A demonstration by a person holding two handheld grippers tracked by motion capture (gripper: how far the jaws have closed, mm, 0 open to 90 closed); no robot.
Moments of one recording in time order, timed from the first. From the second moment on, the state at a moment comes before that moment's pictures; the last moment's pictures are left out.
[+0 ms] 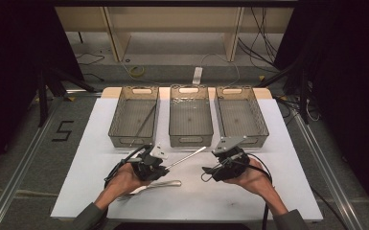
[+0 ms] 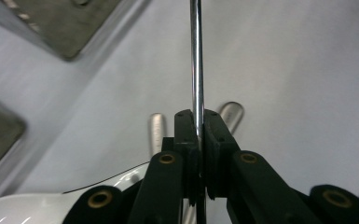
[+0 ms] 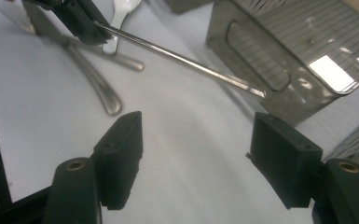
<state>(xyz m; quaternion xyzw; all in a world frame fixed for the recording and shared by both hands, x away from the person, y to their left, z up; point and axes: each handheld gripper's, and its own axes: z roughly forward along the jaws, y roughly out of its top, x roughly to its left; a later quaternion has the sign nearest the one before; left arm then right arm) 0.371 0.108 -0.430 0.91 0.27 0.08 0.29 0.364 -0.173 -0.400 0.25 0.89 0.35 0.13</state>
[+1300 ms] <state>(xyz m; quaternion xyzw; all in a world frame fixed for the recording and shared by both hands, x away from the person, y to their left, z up) 0.450 0.203 -0.394 0.79 0.47 0.14 0.37 0.309 -0.222 -0.430 0.32 0.82 0.45 0.10</state>
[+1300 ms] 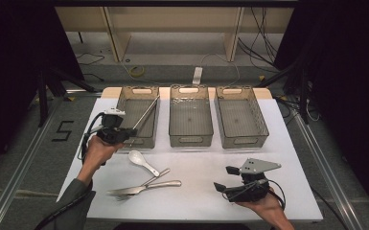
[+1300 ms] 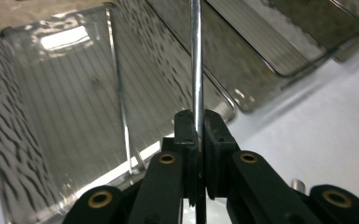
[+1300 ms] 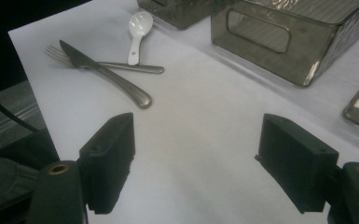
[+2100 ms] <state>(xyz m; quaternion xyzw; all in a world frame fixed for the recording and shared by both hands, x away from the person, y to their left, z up) 0.515 0.212 -0.405 0.76 0.54 0.16 0.33 0.304 -0.230 -0.430 0.34 0.81 0.47 0.11</state>
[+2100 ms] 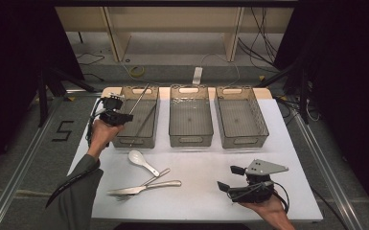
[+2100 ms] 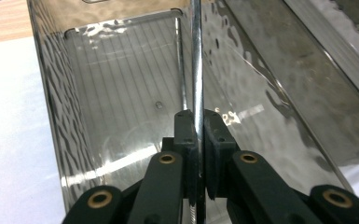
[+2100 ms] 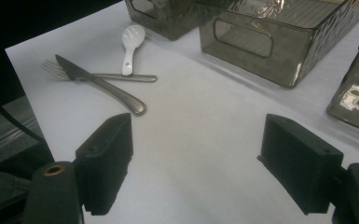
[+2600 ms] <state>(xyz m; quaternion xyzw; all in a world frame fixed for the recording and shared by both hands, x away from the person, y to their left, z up) 0.530 0.207 -0.419 0.77 0.54 0.15 0.31 0.305 -0.229 -0.431 0.34 0.81 0.47 0.11</state>
